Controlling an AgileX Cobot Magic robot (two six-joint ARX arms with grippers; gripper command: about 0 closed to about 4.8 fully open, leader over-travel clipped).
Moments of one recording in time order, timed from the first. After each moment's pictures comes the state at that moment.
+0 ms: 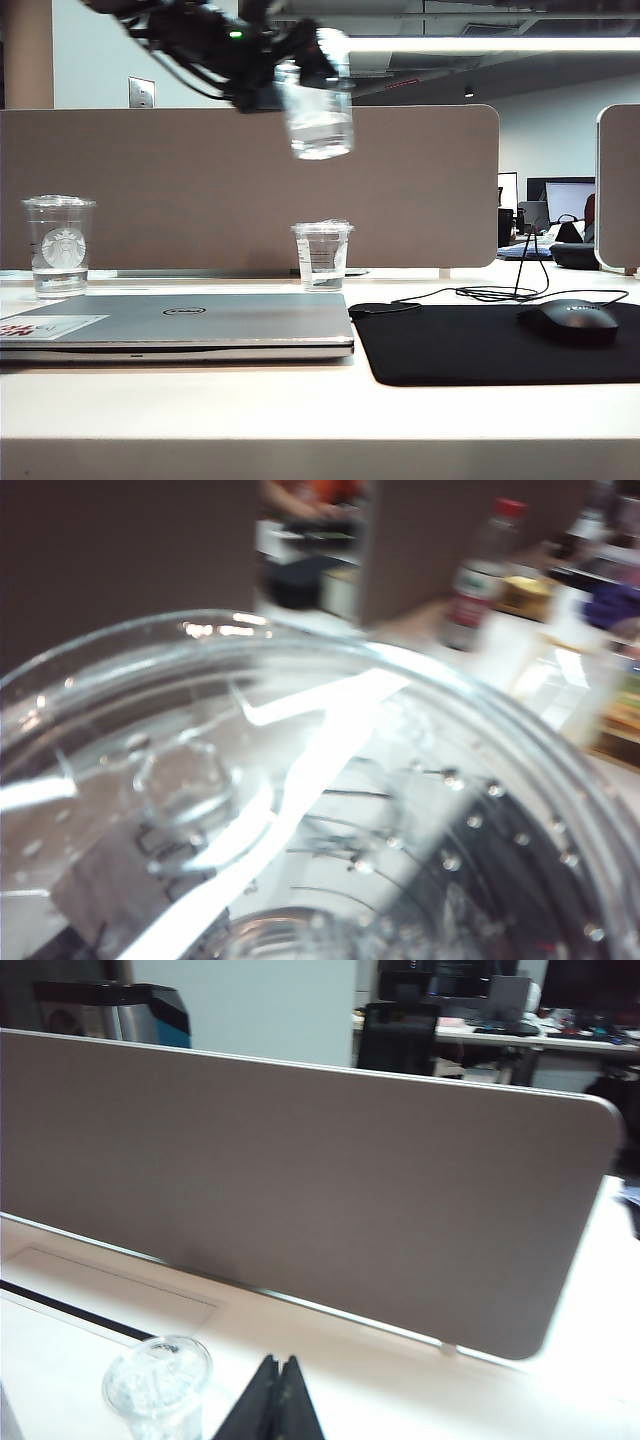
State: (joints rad) left arm -0.45 1.84 1.50 0.19 0.44 0.05; right arm 0.06 1.42 1.29 0.14 -0.26 -0.05
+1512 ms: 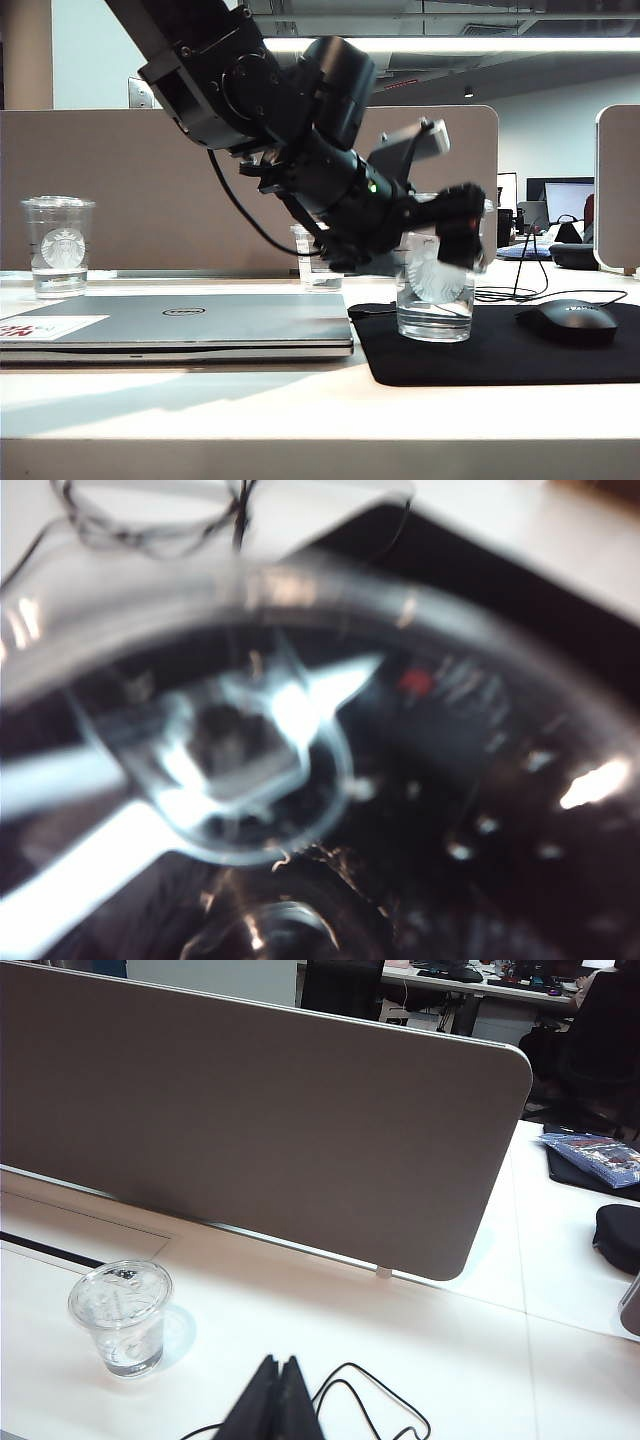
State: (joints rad) left arm -0.79 2.02 1.21 0.34 0.07 -0.06; right arm 0.06 1.24 1.27 -0.13 -0.15 -0.13
